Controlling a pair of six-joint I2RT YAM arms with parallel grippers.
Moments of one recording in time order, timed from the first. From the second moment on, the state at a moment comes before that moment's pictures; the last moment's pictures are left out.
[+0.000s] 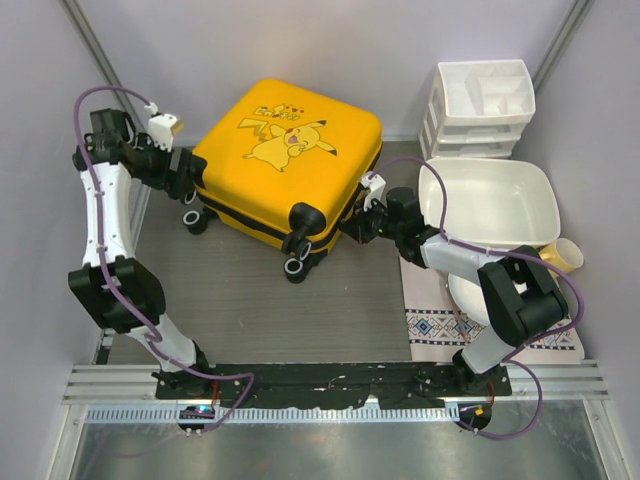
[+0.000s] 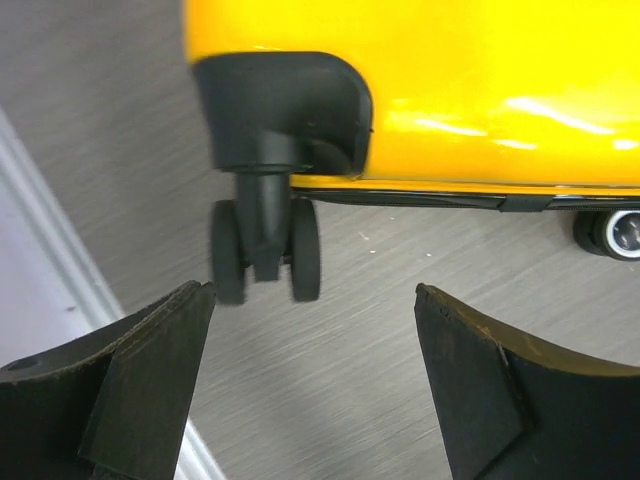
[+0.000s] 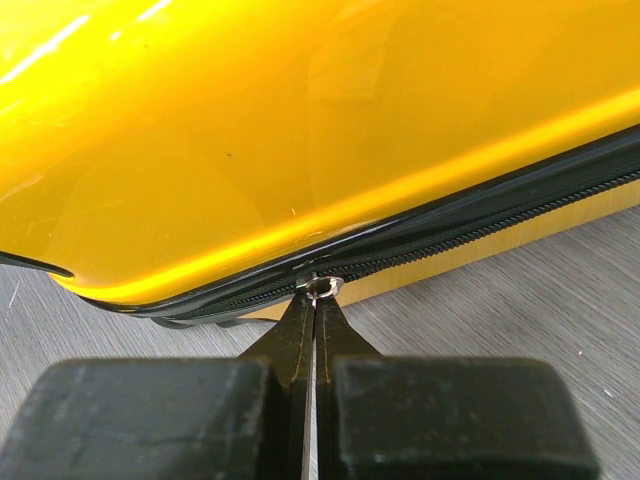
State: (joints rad) left arm 0.26 1.72 1.82 -1.09 0.52 0.57; right arm 0.47 1.59 0.84 0.35 -0.42 0.13
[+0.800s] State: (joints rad) left arm 0.29 1.84 1.82 -0.96 0.50 0.58; right arm 0.47 1.59 0.84 0.36 -0.42 0.13
